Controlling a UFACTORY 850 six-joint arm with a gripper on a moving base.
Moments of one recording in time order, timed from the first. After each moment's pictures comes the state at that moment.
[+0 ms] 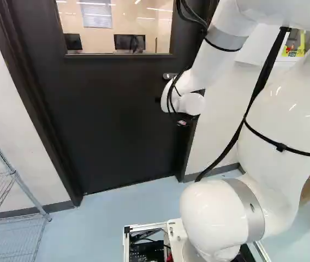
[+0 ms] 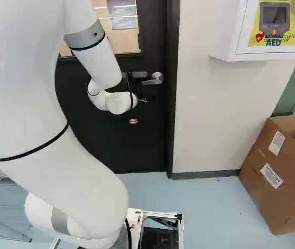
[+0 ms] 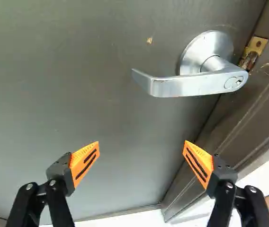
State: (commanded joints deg) arm -1.2 -1.1 -30.6 0.8 40.3 0.0
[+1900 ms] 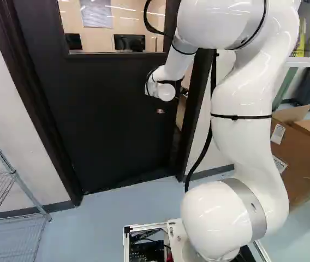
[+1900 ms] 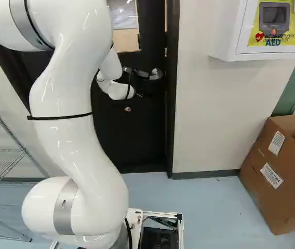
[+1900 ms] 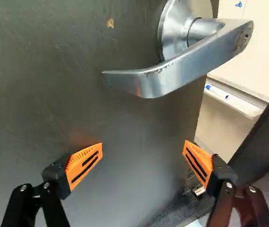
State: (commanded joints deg) arm 6.3 -23.8 -56.5 25.4 38.0 0.0
